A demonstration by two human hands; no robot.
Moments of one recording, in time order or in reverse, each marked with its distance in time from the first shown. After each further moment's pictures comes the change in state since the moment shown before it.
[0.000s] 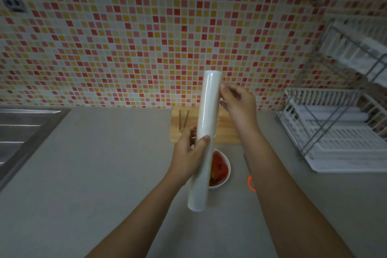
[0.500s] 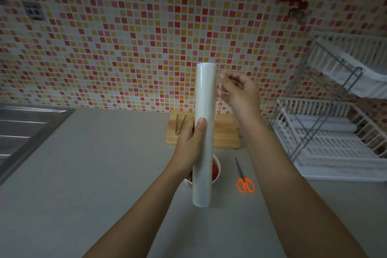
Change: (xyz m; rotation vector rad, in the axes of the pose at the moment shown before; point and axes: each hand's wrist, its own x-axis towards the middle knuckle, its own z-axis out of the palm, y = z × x) left_hand -0.023 0.050 0.025 -0.086 0.000 0.049; right_hand -0.018 -0.062 -0.021 0.166 -0.056 -0.065
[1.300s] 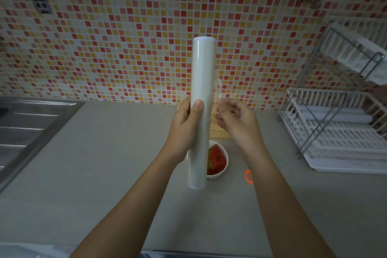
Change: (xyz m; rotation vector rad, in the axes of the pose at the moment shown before) left_hand 0.005 0.010 -0.025 0.015 0.030 0.076; right_hand -0.063 0.040 -0.011 -0.153 -0.101 0.084
